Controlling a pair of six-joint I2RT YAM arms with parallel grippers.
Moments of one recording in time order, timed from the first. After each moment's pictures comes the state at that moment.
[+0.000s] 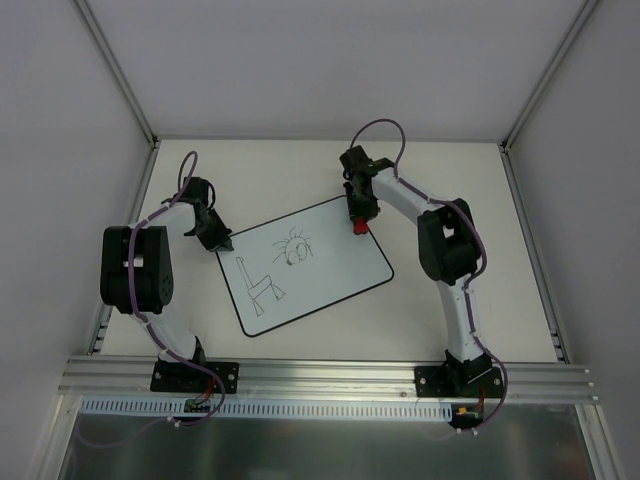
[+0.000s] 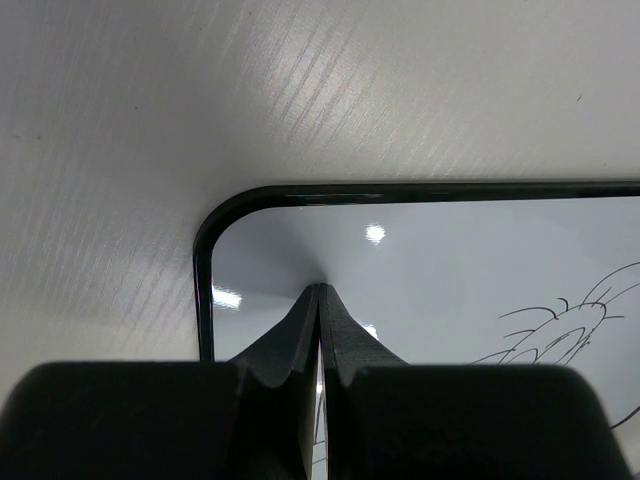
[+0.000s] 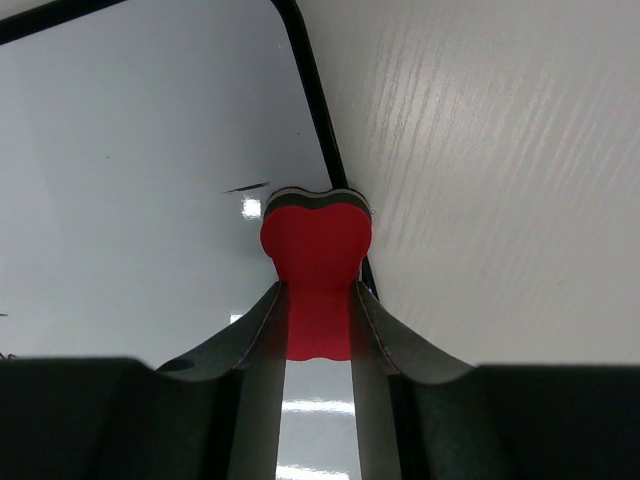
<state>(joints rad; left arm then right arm) 0.01 1.75 1.04 -0.52 0.13 -0.61 0.52 2.25 1.86 -0.85 0.15 0.31</state>
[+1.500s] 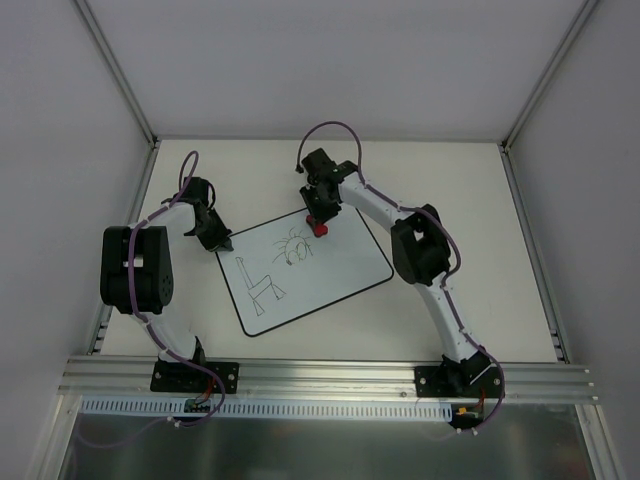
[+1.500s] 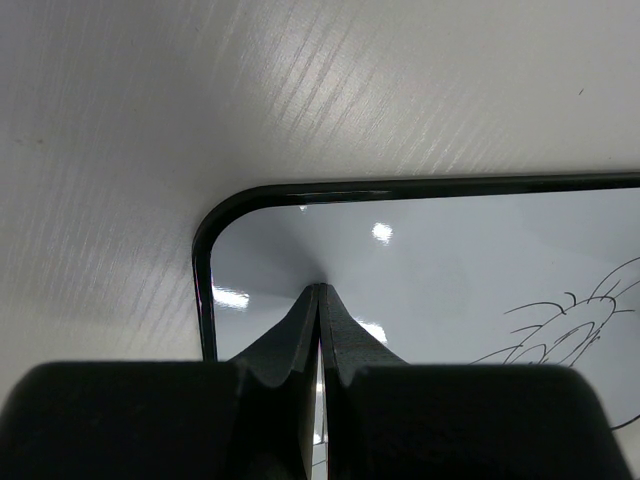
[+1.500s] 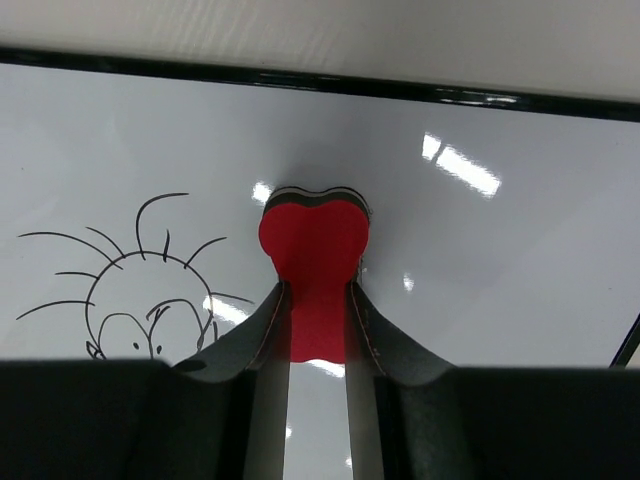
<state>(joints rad) 0.01 1.75 1.04 -0.52 0.13 -0.59 0.67 2.41 2.13 -0.86 -0.04 0.15</state>
